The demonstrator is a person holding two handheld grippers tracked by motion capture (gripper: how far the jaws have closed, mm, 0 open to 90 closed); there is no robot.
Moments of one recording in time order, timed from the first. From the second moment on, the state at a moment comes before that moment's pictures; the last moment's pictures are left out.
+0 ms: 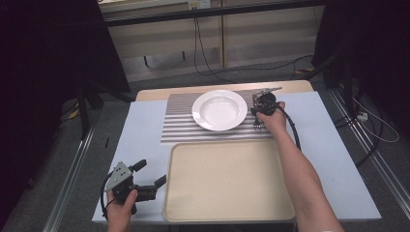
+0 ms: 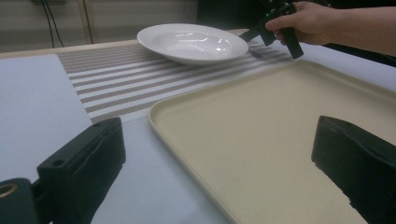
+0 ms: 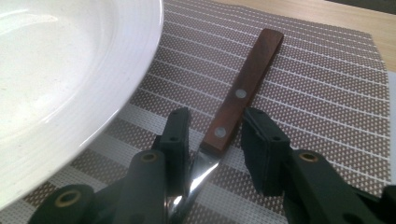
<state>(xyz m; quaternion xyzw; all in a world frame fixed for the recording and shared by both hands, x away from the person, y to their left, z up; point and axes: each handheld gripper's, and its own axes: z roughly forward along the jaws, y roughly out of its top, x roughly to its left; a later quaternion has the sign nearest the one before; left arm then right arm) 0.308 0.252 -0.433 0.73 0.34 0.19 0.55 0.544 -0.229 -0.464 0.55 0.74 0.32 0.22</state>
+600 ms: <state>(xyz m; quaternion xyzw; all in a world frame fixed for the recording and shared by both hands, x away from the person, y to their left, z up) 0.309 0.250 -0.433 0.74 0.34 0.18 0.55 0.524 -0.253 -0.457 0.56 0.74 0.32 0.19</state>
